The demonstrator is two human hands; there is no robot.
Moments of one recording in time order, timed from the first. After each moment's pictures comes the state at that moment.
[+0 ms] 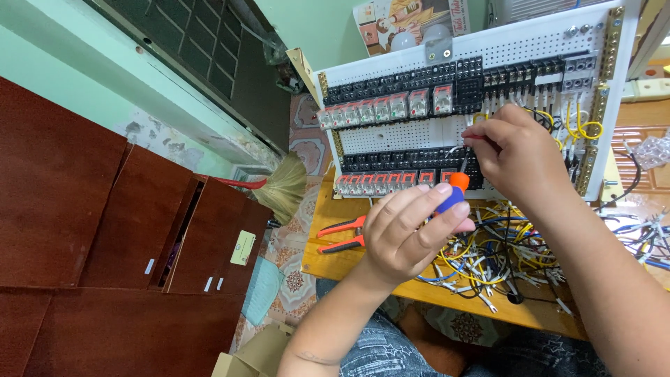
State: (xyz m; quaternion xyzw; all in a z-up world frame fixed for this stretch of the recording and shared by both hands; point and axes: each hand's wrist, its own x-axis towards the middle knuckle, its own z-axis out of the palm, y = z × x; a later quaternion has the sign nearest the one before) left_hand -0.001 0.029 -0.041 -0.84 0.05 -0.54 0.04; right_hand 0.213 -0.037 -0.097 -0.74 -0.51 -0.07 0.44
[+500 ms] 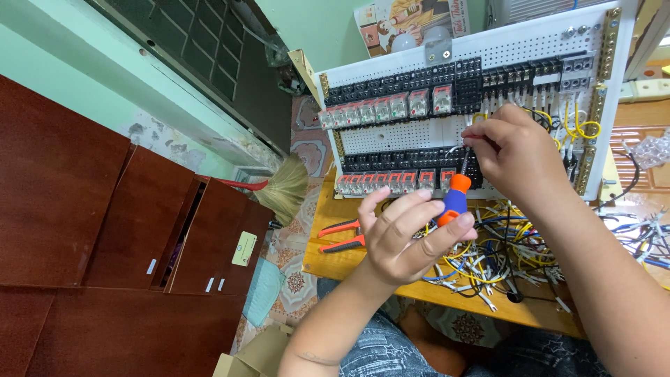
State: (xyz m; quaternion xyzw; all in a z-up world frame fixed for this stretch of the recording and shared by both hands) left_hand -0.006 0.022 -0.042 -0.83 0.02 -0.55 0.09; right_hand 0.215 -0.035 -0.099 -0.74 -0.51 -0.06 0.44
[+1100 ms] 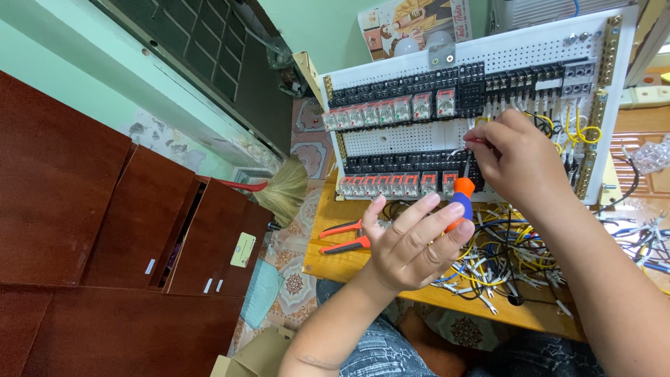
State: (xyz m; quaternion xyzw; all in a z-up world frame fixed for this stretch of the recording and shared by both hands) left_hand -0.015 0.021 -0.057 -0.85 0.03 -0.51 0.13; right_hand 0.212 -0.039 -0.095 -0.74 -0.53 -0.09 0.41
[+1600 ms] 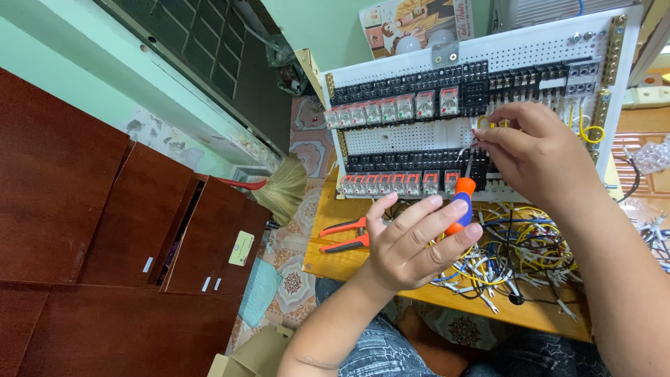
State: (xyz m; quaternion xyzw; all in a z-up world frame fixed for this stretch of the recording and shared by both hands) left_hand -0.021 0.022 -0.043 -0.87 0.04 -0.49 0.09; right_hand 0.226 -0.056 -0.074 -0.60 -0.65 -0.22 0.40
